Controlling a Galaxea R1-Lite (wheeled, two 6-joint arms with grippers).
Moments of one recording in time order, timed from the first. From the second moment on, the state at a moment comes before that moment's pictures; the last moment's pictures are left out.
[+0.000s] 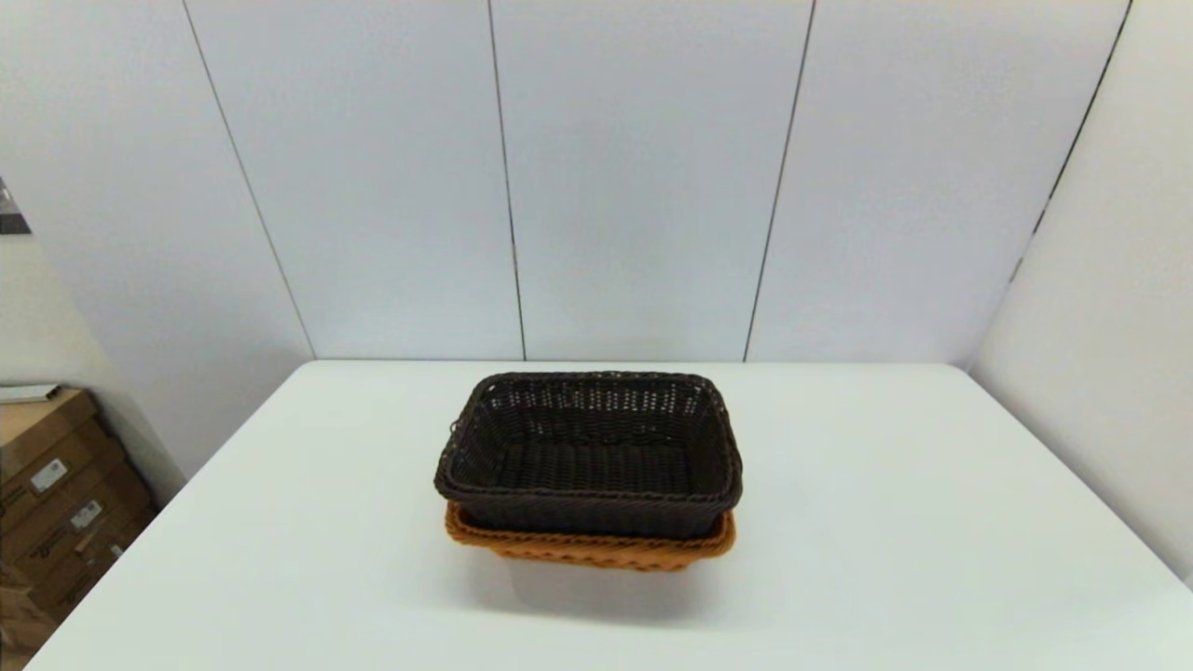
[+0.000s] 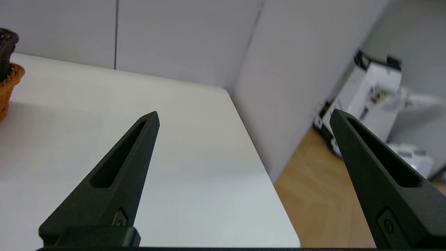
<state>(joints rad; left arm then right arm) -0.01 0.00 -0.01 0.02 0.02 -0.05 0.00 0.02 -0.26 0.14 -0.21 -0.34</state>
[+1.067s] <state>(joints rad) -0.01 0.00 -0.01 0.02 0.02 -0.05 0.00 0.00 -0.01 0.03 0.01 -0.02</state>
